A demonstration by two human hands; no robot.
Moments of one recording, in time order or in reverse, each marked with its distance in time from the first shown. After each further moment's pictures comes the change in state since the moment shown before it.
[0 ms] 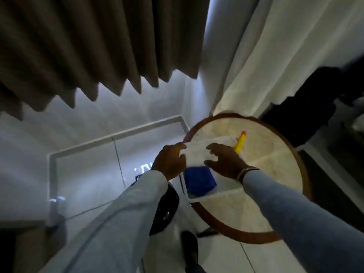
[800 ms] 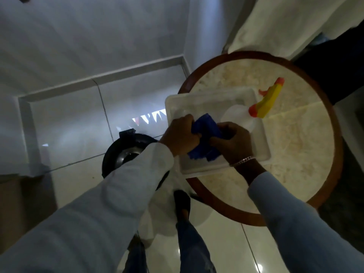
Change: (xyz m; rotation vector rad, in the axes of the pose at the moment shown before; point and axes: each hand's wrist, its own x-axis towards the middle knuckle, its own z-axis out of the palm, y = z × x) left_hand 0.067 -0.052 0.128 -0.083 -0.198 -0.144; right_hand 0.024 0.076 0.086 0.558 0.146 0.176
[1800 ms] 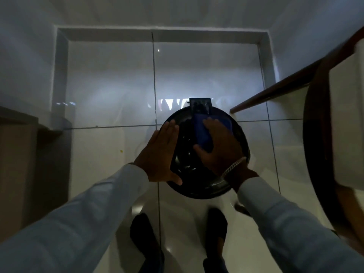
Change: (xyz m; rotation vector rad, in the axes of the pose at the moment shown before) left_hand -0.082 -0.413 0.021 0.357 -0.003 0.071; right_hand -0.001 0.087 0.348 -0.603 -0.268 -0.506
